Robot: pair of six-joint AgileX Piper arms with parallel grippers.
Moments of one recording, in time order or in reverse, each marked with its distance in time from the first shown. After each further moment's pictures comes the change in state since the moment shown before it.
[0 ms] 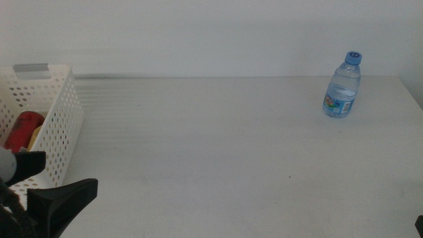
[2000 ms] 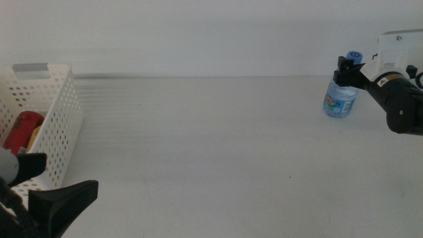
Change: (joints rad) left arm 0.000 0.000 0.006 0.001 0.000 0.000; right arm -0.059 1.906 -1.056 0.197 -0.786 -0.128
